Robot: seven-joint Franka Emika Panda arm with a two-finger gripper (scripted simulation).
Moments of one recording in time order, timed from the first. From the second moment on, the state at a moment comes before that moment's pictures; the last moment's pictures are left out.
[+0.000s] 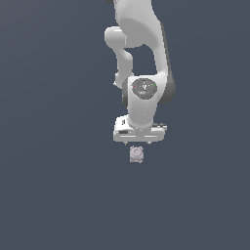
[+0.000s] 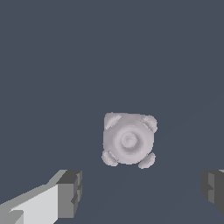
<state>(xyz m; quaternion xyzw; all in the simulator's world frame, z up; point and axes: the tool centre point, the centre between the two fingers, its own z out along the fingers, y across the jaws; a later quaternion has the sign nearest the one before) 0.018 0.055 0.122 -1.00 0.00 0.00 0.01</state>
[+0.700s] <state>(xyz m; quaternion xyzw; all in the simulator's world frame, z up) 0.030 0.055 0.089 -1.00 0.03 0.00 0.00</state>
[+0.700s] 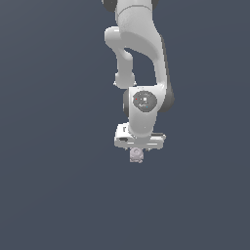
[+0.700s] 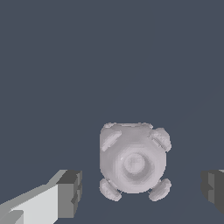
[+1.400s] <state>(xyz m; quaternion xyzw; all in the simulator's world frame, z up) 0.029 0.055 0.040 -1.00 0.03 0.00 0.00</state>
